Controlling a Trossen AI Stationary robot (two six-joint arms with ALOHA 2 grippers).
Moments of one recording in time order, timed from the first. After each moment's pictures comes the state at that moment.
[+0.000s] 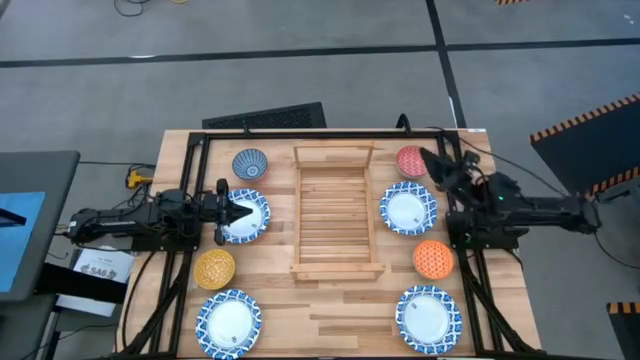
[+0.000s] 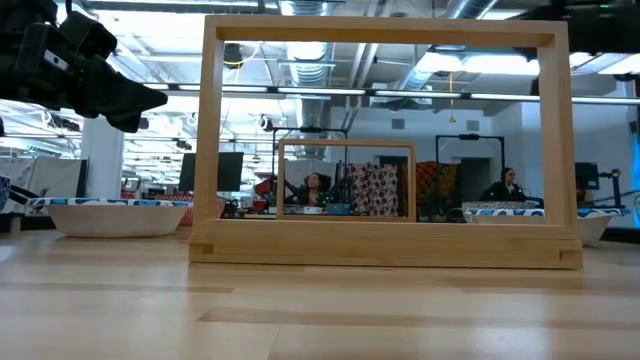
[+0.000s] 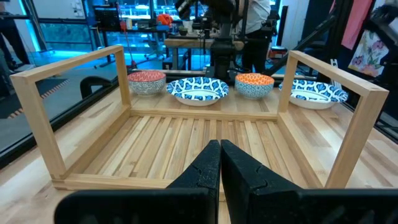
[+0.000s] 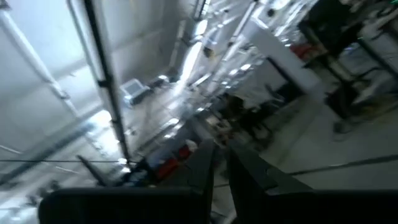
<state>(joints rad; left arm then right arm) 0.08 0.03 0.01 0.03 -0.01 -0.02 -0.13 0.37 0.21 0.60 0.56 0.58</state>
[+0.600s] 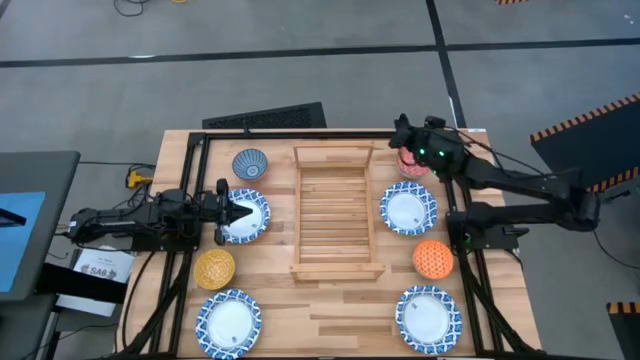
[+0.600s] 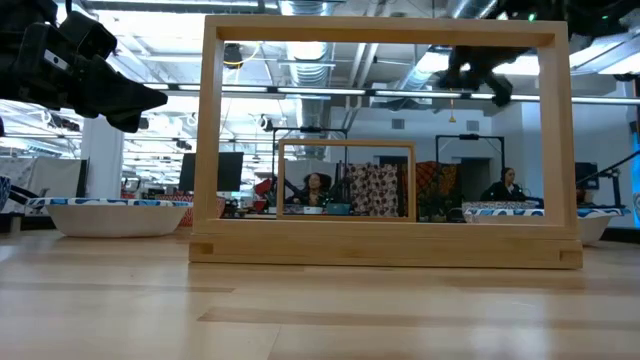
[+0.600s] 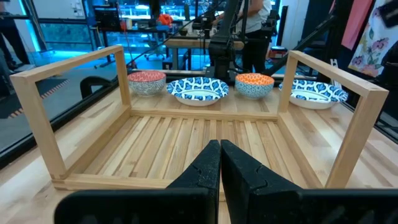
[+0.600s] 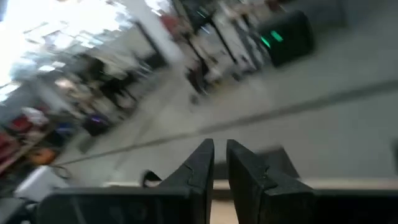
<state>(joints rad) 0.08 0.03 0.01 0.03 -0.01 -0.02 -0.48 0.95 0.64 0.13 0.57 0.73</state>
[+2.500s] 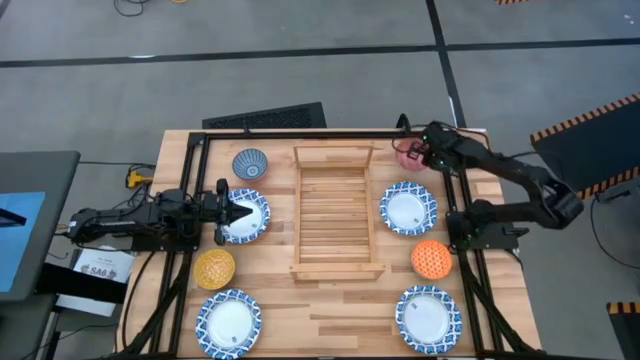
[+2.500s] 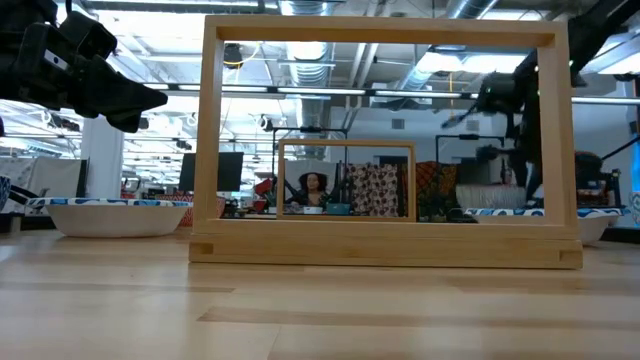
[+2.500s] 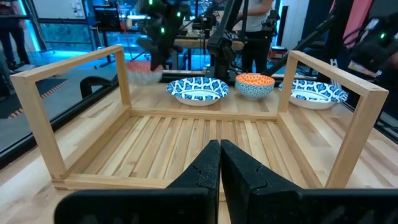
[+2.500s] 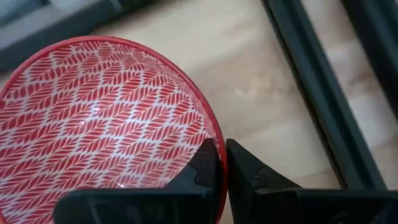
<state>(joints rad) 0.08 0.03 0.01 0.03 -0.01 -0.02 -0.93 1.15 0.64 -0.62 0.26 0.98</state>
